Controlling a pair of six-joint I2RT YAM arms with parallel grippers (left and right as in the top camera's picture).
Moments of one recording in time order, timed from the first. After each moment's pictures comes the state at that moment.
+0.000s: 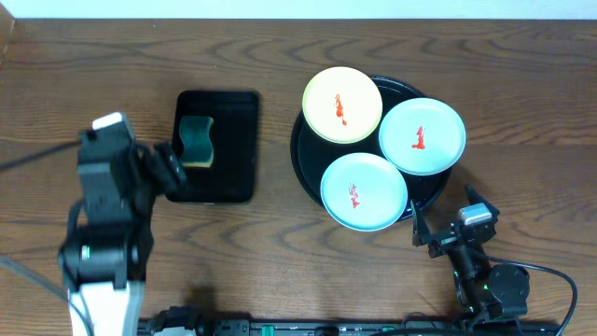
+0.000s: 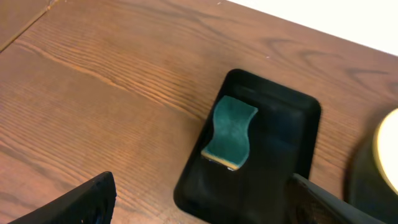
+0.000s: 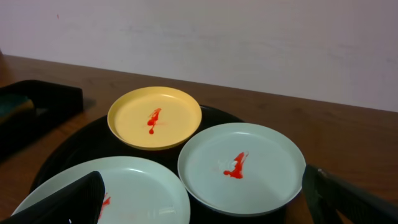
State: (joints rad) left arm 0.07 0.94 1.03 -0.79 -0.18 -0.25; right arm 0.10 0.02 0.01 -0.05 -0.19 -0.05
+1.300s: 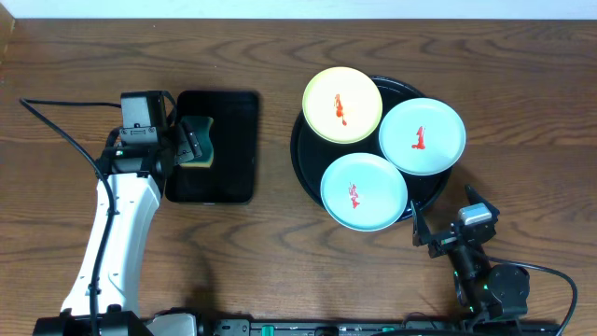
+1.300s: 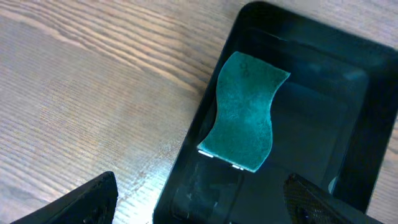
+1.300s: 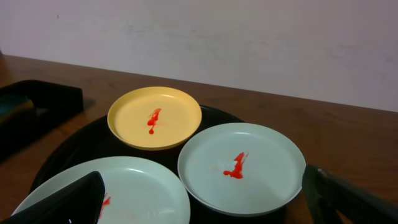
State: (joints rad) left arm 0.07 1.39 1.05 -0.66 -0.17 -0.25; right arm 0.10 0.02 0.01 -0.05 -0.19 -0.05
